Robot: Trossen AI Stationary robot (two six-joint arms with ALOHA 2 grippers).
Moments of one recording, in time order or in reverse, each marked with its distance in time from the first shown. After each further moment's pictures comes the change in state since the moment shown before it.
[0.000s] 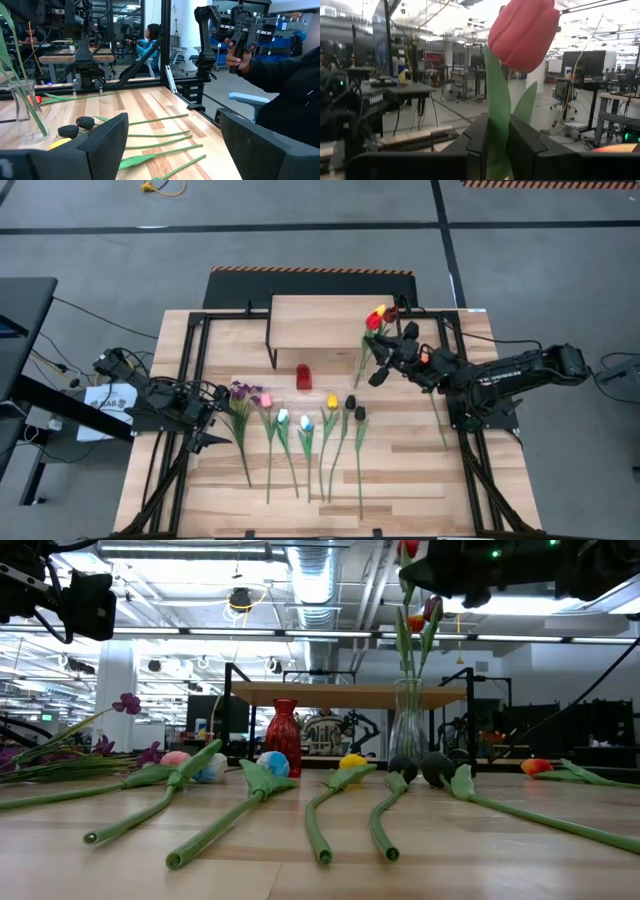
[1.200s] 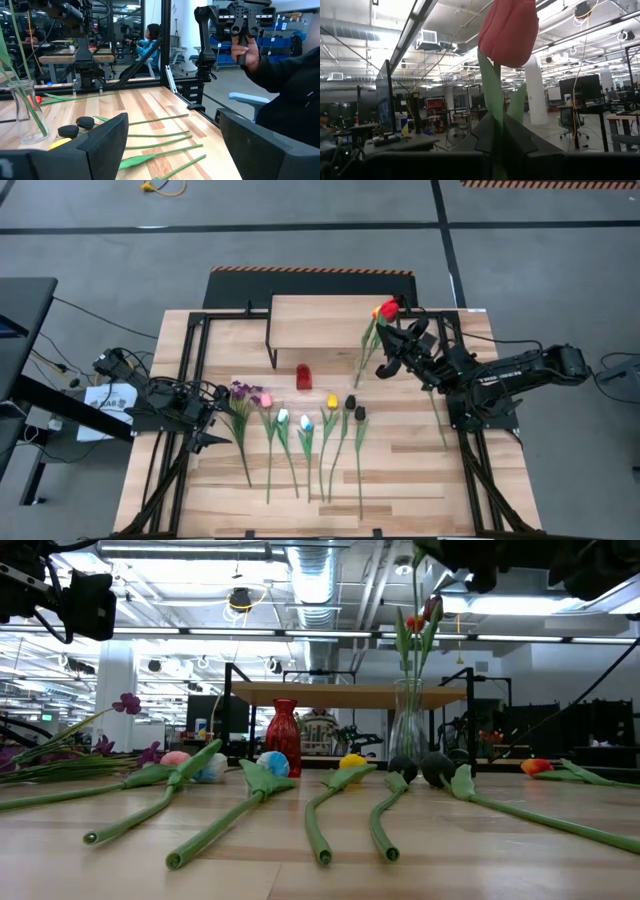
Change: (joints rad) left arm 0.000 0.000 0.000 0.000 0.000 0.000; right arm 0.000 -0.002 0.001 0.277 -0.003 0.000
